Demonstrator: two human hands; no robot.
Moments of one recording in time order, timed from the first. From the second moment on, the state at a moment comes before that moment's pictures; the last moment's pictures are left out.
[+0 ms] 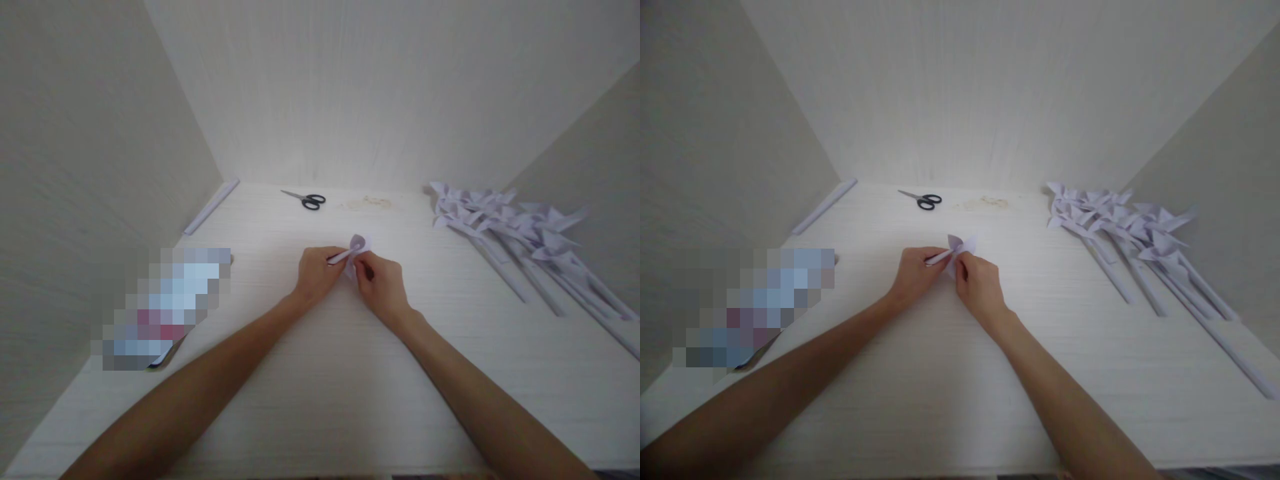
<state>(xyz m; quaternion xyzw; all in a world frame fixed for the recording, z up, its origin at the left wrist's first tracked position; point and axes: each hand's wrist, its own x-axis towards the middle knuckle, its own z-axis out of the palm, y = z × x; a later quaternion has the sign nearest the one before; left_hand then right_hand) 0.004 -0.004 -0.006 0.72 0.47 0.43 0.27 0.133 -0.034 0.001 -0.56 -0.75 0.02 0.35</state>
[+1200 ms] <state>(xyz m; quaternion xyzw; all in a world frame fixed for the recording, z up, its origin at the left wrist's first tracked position) 0.004 -0.008 -0.003 0.74 0.47 0.41 0.25 0.132 -0.028 0.001 -0.58 -0.67 0.19 0.42</state>
